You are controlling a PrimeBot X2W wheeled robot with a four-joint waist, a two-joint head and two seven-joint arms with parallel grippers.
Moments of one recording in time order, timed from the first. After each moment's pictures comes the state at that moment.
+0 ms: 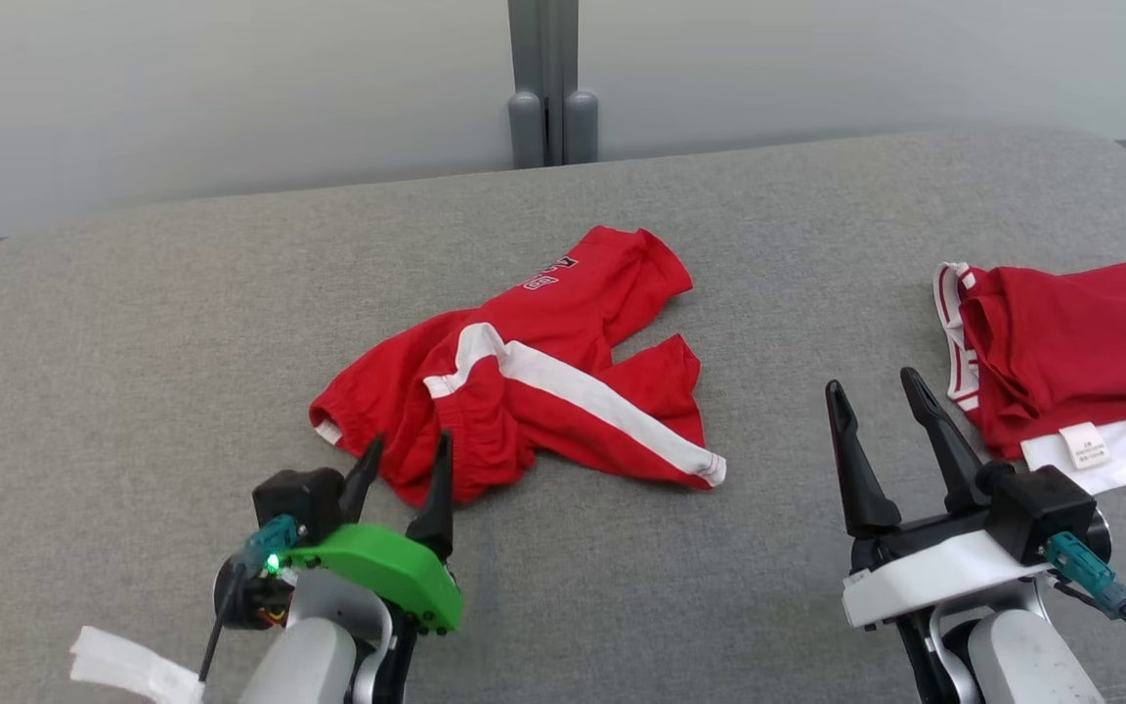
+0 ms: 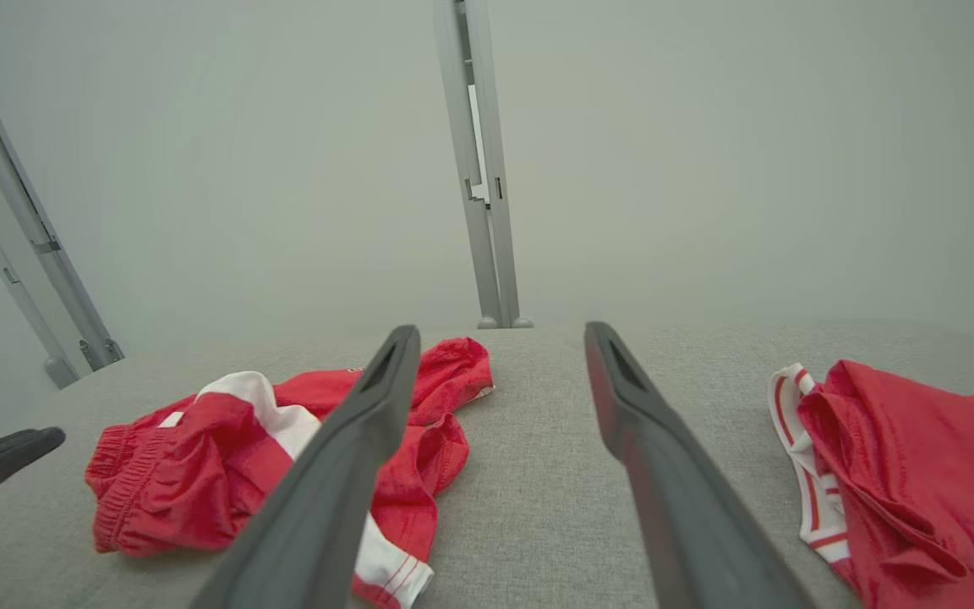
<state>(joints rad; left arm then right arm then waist) -0.23 0.06 -0.35 0.42 -0.48 0.00 -0.14 -0.07 -0.07 0.11 0.11 0.19 0.13 -0.26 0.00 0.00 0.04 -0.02</state>
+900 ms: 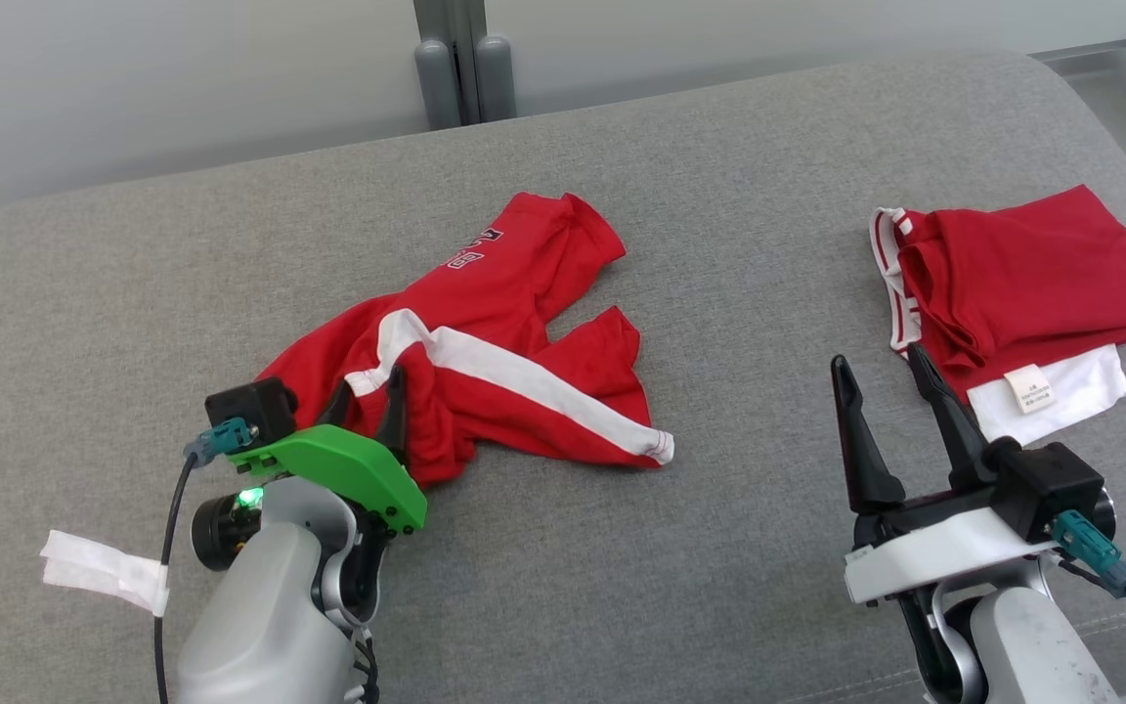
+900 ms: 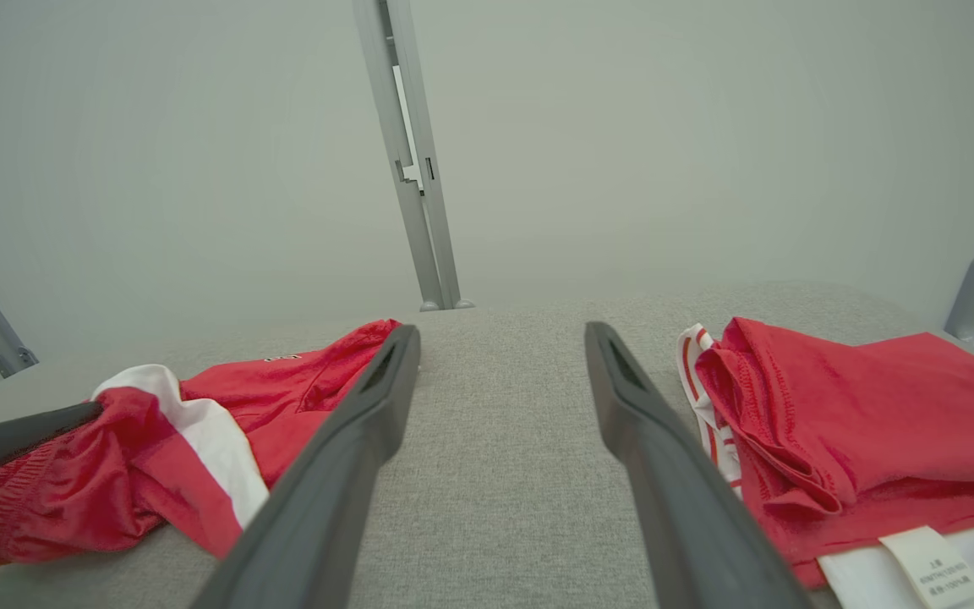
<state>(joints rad) -0.50 0.05 -0.32 0.75 -0.69 0.00 -0.09 -0.11 -0.08 0.10 0.12 0.19 0.13 -0.26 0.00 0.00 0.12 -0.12</state>
